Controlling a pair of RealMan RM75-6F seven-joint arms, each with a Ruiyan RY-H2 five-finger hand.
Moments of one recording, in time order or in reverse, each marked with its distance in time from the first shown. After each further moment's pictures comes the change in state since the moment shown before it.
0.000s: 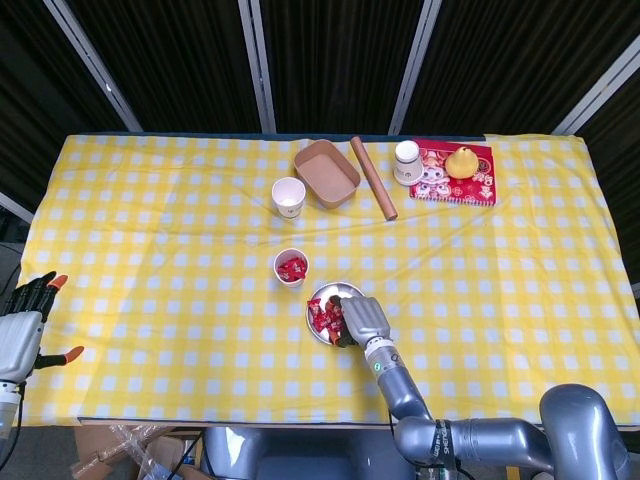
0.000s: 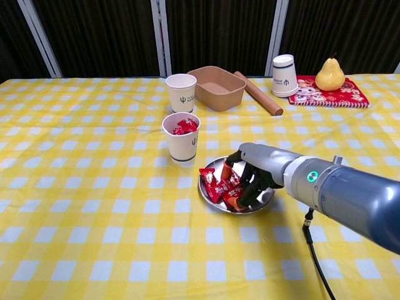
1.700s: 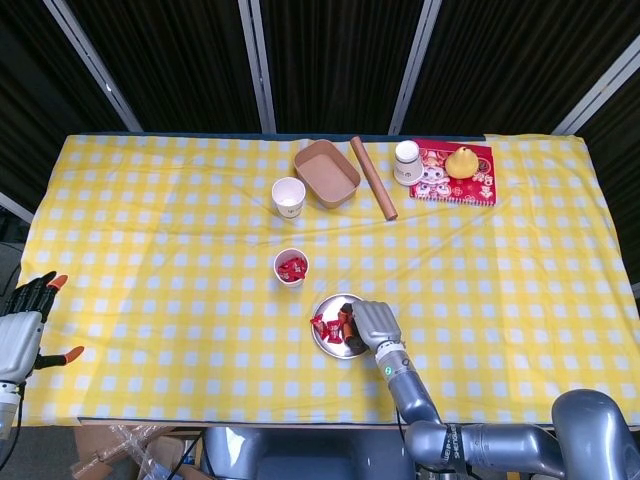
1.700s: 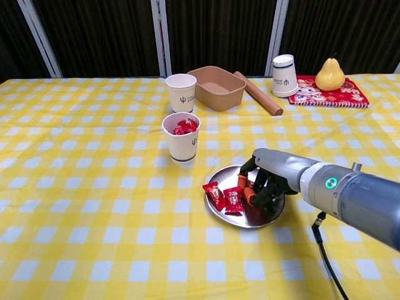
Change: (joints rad) left arm 0.002 0.003 0.001 -0.004 0.006 0.005 -0.008; right arm -0.046 0.029 -0.025 -0.027 -0.018 0.000 0.024
